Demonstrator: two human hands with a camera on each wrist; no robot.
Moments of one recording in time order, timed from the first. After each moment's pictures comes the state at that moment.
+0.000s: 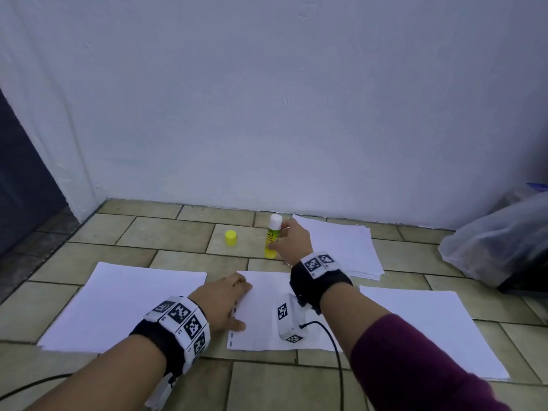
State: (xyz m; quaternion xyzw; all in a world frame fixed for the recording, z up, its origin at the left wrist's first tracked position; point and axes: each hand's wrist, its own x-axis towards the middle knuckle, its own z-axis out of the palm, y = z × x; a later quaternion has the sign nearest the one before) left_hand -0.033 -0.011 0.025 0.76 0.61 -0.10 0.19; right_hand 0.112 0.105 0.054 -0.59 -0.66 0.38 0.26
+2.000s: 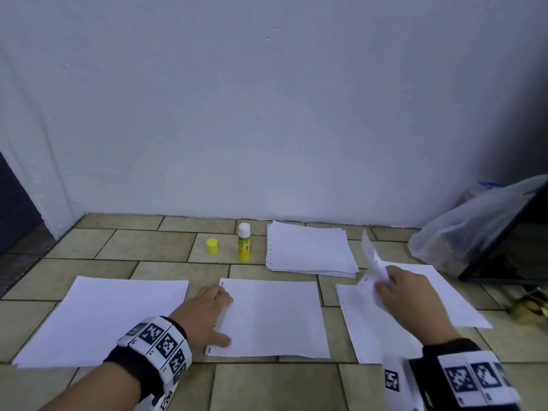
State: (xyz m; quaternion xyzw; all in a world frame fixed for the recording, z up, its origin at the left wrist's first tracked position) left_hand -0.023 -0.030 0.023 0.75 0.63 -0.04 0.21; right_hand 0.314 0.004 0.097 -0.70 -0.69 0.09 0.14
